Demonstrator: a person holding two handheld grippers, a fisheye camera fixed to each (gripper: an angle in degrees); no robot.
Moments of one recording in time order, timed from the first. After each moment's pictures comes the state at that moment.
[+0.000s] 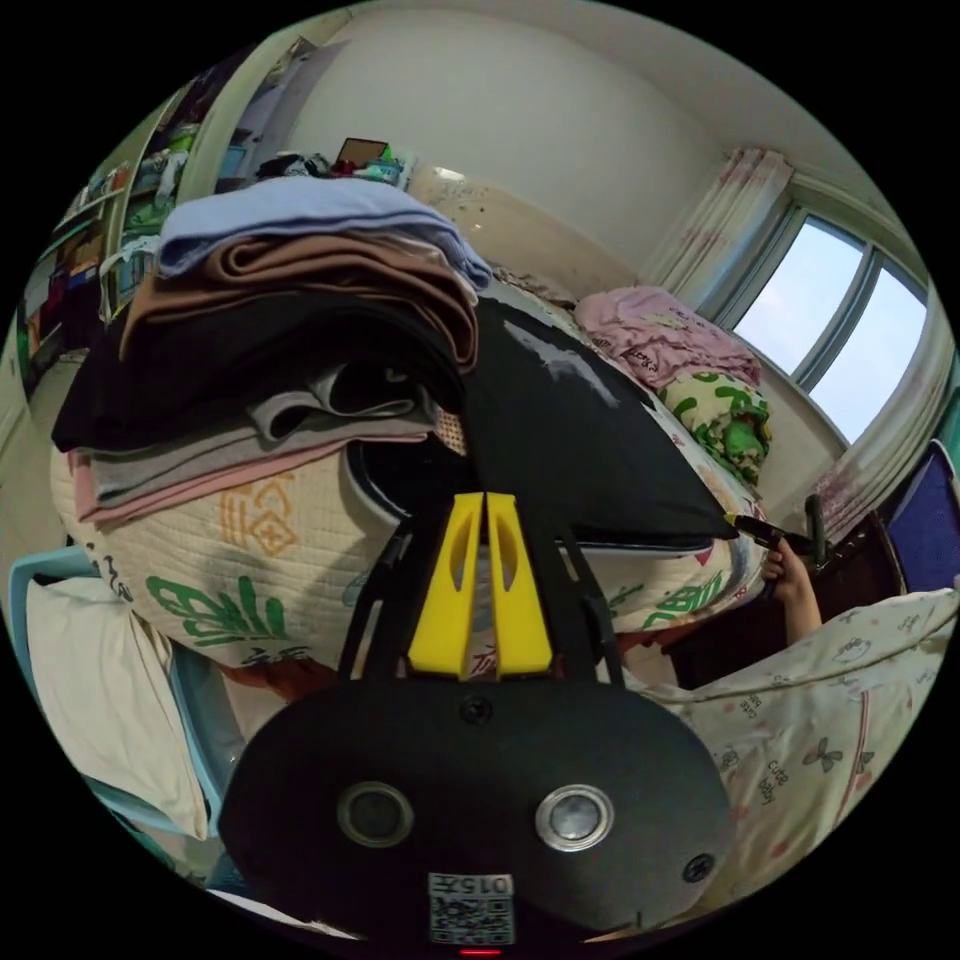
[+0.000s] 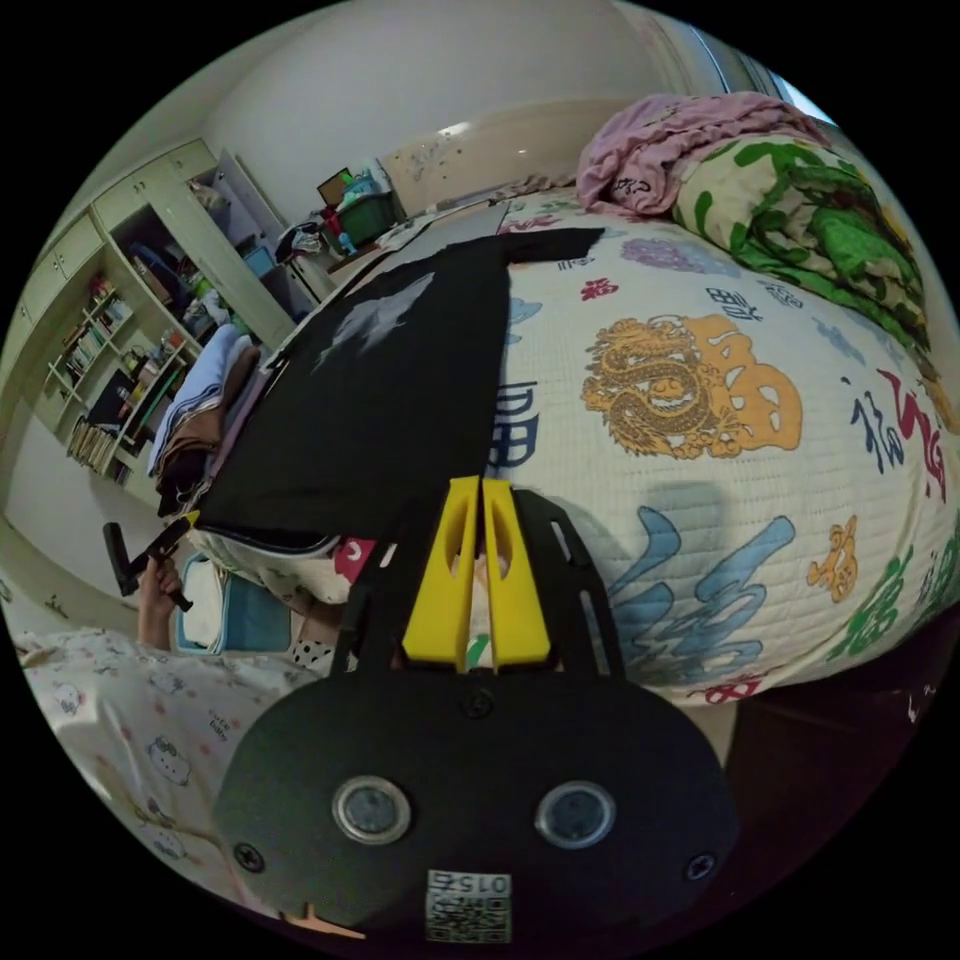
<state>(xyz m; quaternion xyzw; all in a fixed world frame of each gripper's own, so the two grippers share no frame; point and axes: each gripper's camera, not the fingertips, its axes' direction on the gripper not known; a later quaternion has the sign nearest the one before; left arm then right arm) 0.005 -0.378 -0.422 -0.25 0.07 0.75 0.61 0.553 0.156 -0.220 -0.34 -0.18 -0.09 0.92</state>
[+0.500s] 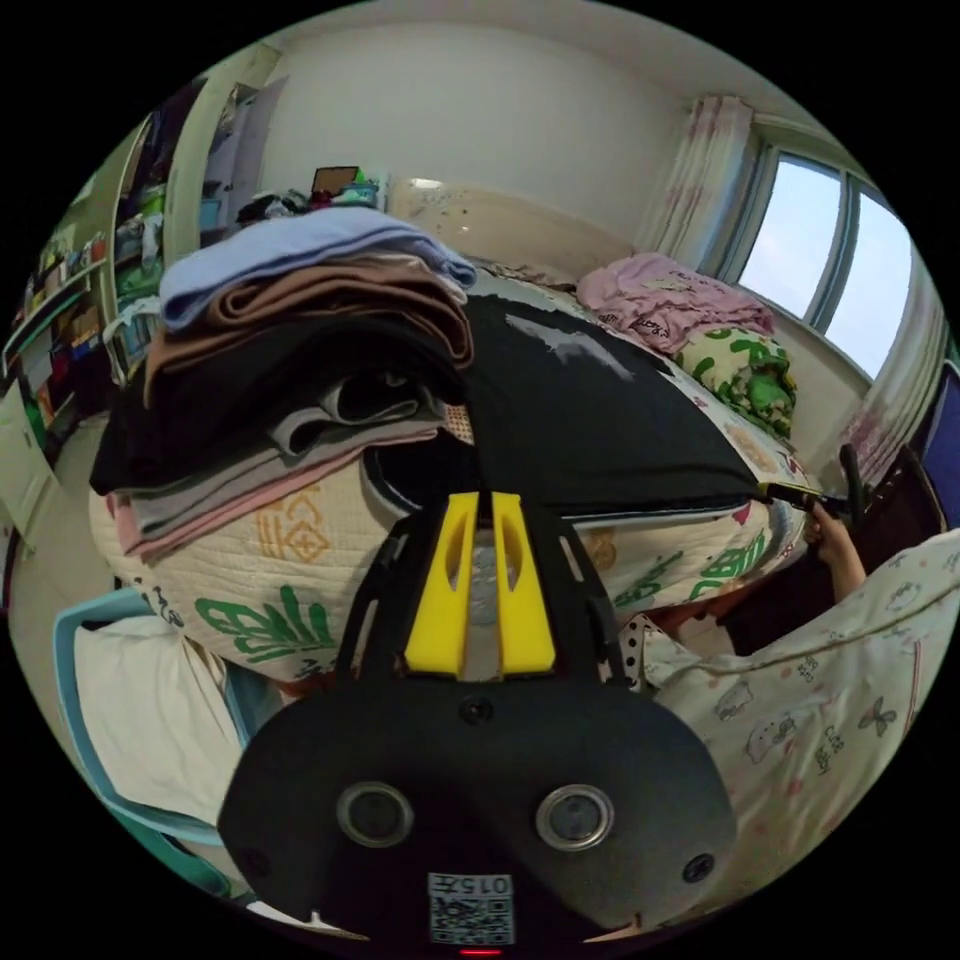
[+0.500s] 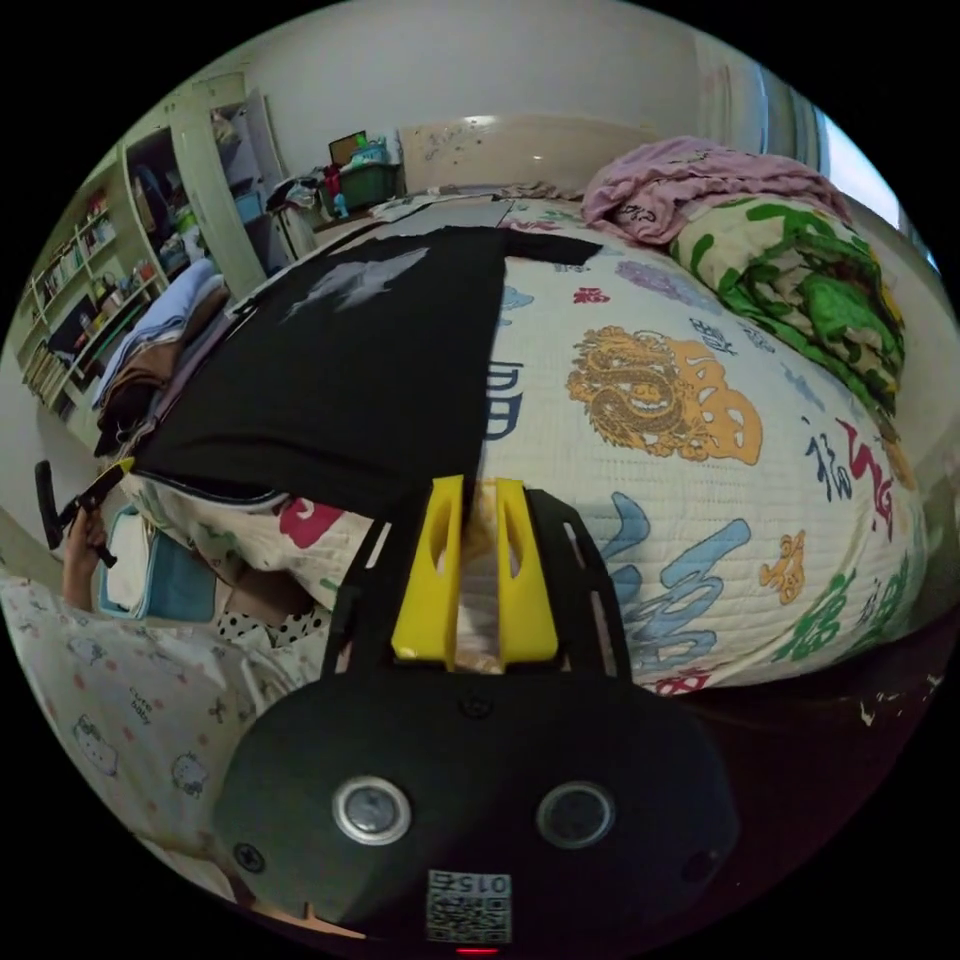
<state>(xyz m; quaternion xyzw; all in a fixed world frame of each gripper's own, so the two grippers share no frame) 0.059 -0.331 -0.544 -0.18 0.06 0.81 0.55 0.485 0.205 -0.301 -0.31 -0.10 -0.18 0.93</state>
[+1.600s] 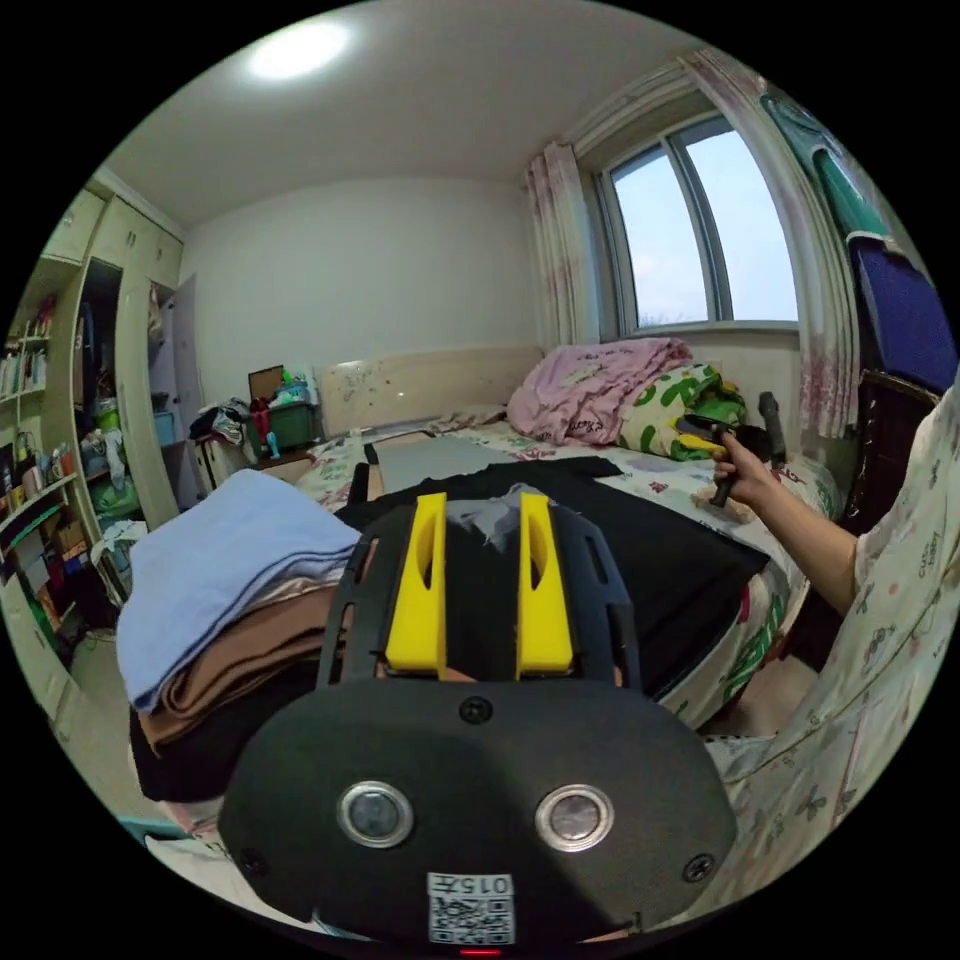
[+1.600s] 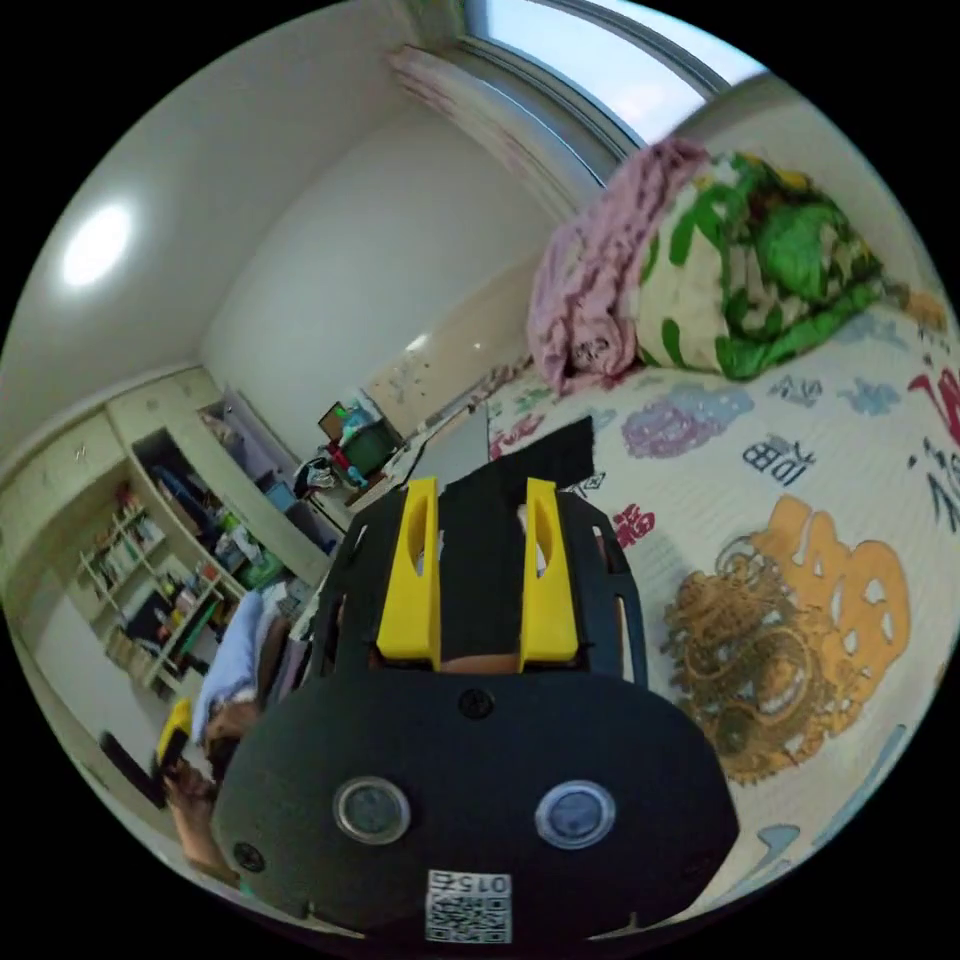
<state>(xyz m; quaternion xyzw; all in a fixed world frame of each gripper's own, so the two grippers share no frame) 0.170 -0.025 -0.537 -0.08 0.25 0.86 0.43 0.434 -0.322 -0.202 -0.10 -0.22 0.16 0.96</state>
